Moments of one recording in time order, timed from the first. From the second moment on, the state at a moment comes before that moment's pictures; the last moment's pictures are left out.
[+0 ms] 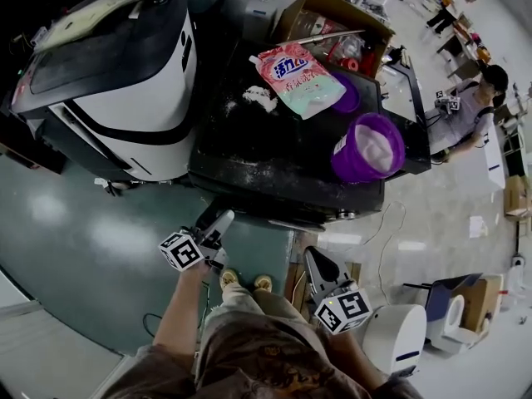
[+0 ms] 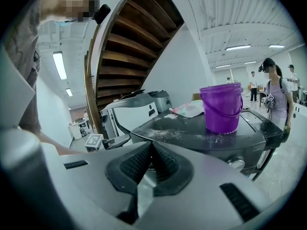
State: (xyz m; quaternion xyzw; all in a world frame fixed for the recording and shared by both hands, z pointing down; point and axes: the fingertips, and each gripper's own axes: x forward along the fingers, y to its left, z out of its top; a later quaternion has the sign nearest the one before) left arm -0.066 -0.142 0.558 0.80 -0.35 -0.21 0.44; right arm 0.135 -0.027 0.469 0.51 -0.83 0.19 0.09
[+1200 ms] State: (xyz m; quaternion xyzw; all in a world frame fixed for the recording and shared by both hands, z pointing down) left arm -0.049 -0.193 0.625 0.80 -0.30 -0.26 0.46; right arm 0.163 -0.013 0.497 0.55 -0.79 0.22 0.13
